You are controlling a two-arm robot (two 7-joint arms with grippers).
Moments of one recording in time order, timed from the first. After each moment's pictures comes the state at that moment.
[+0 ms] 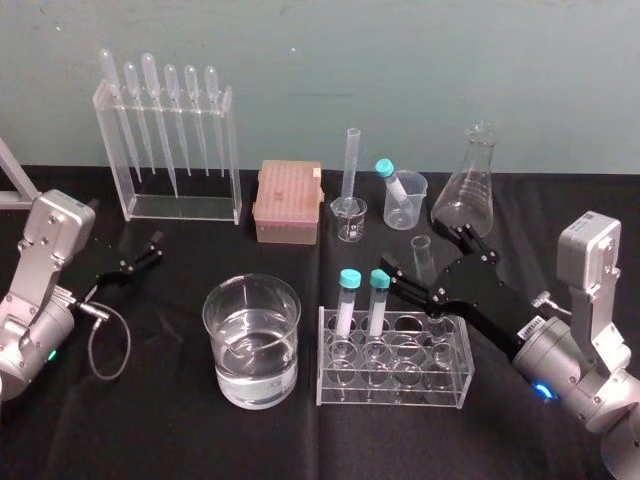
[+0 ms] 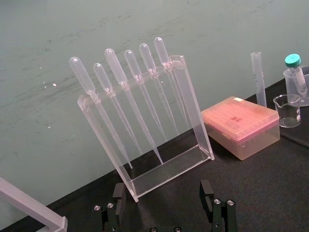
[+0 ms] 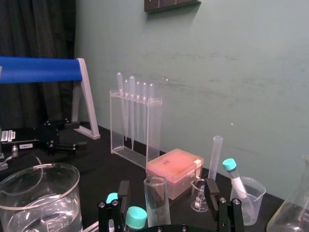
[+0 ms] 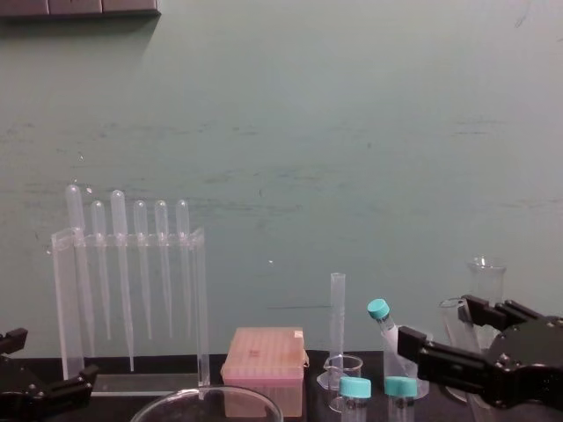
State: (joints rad) left arm -0.20 0.60 0.45 -1.41 -0.25 -0.12 0.03; right arm 0.07 0.46 -0.36 -1.58 0.39 -0.20 0.35
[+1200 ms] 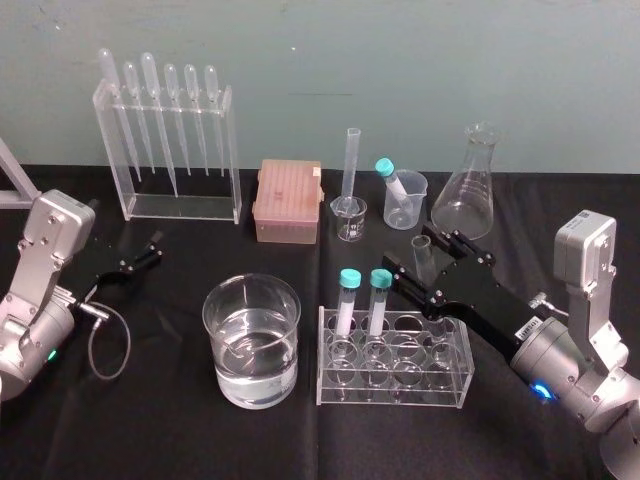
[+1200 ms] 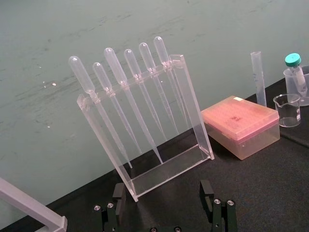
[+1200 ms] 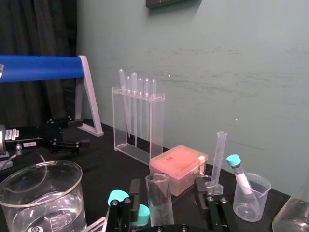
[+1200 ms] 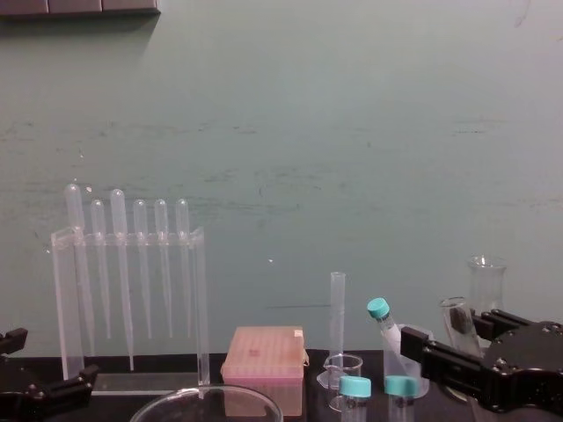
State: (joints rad) left arm -0.20 0.60 0.45 -1.41 -0.25 -0.12 0.03; right arm 0.07 0.45 -0.35 -1.58 0.39 -0.17 0.38
